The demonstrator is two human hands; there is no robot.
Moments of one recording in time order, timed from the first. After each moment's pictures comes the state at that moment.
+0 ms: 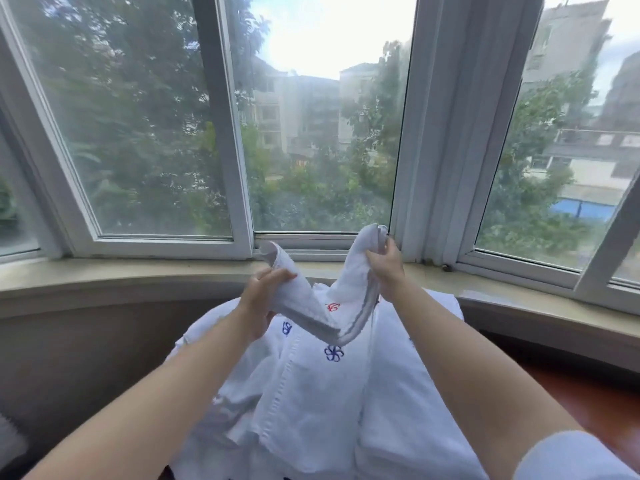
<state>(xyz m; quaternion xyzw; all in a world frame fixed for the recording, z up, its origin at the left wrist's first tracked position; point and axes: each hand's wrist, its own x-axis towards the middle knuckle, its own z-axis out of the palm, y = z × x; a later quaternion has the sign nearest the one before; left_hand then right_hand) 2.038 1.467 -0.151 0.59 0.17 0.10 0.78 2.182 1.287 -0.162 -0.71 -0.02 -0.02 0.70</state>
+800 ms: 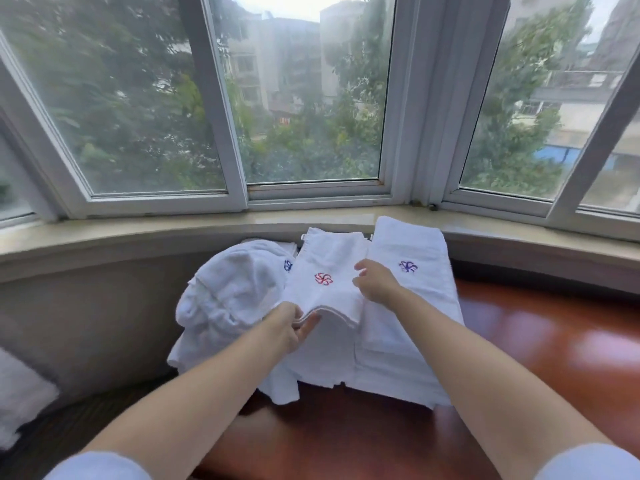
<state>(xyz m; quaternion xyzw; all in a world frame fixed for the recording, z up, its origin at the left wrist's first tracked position) 1.957 1.418 -0.232 0.47 0.43 -0.07 0.77 2.067 1.260 -0.249 -0.91 -0.06 0.11 0.40</state>
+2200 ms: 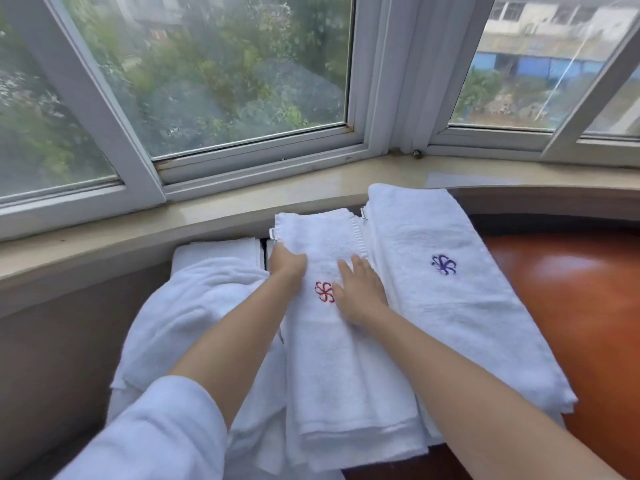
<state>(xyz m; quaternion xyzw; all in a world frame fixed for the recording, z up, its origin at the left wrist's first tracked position) 2.221 1.475 -0.317 0.82 0.21 -0.03 0.54 2.163 1.346 -0.338 -0.98 0.02 0.10 0.15</state>
